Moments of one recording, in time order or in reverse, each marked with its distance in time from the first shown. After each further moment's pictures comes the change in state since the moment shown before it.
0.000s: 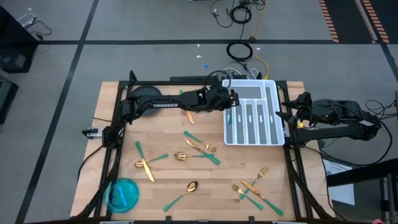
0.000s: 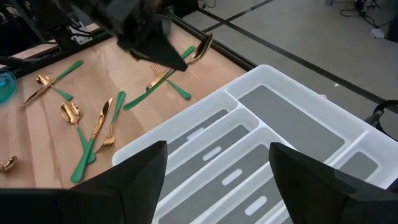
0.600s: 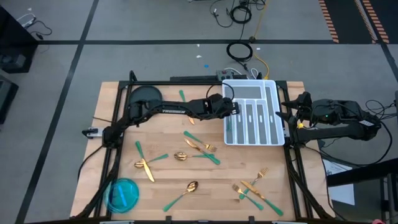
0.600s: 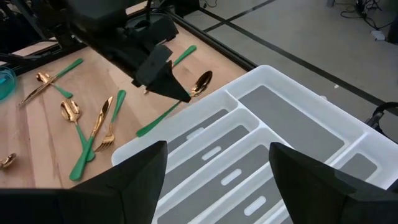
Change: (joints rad) left arm -0.030 0.112 0.000 -0.043 -0.091 -0.056; right arm 0.000 0.000 0.000 0.000 -0.003 -0.013
